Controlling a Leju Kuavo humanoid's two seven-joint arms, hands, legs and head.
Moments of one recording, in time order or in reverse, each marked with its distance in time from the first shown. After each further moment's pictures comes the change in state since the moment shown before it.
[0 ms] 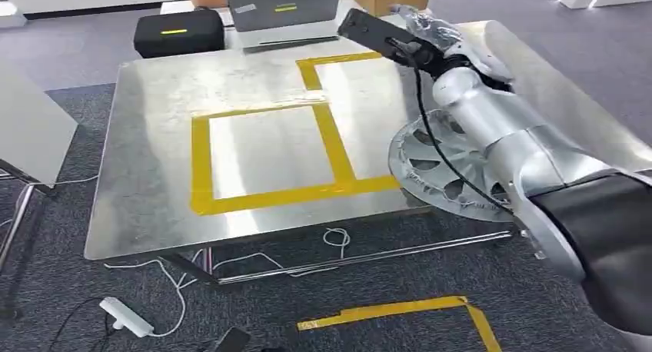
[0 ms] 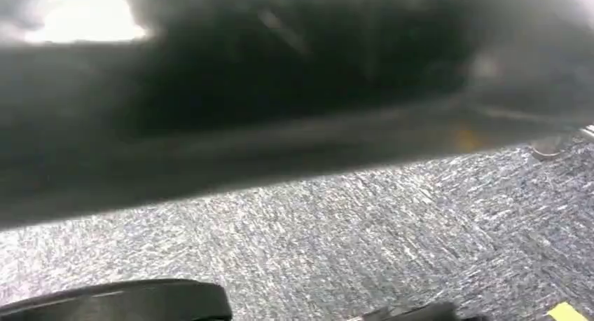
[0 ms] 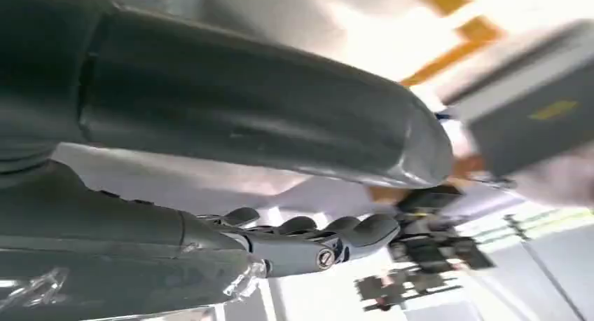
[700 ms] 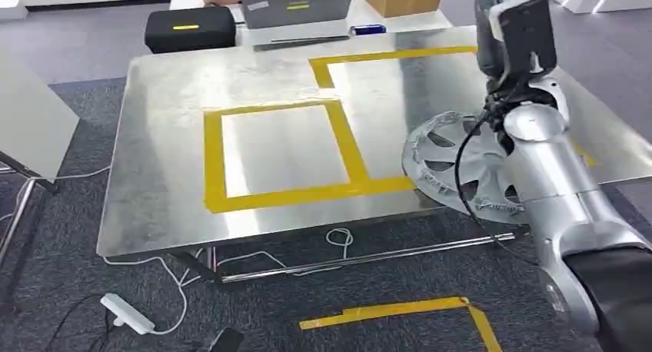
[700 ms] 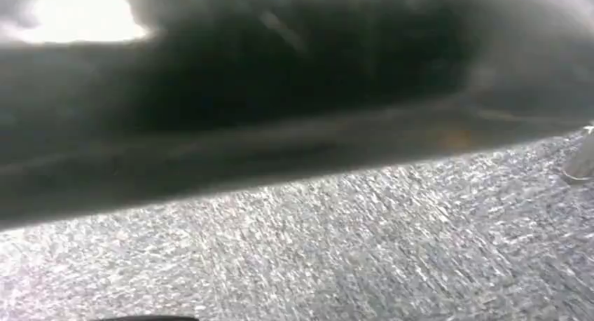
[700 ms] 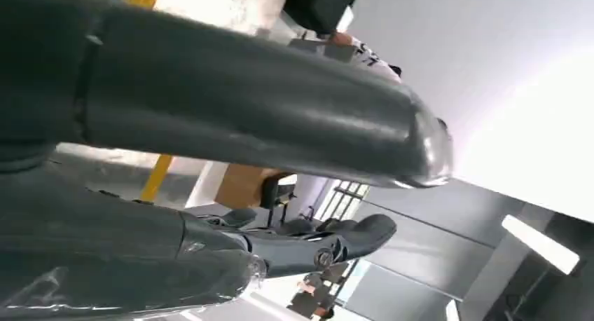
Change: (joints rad) left arm 0.007 0.001 0.015 0.000 0.041 0.070 -0.007; right arm 0.415 -0.199 -0.154 -0.693 -0.544 -0.127 -0.189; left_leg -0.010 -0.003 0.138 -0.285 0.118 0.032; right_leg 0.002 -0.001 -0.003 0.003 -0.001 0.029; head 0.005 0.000
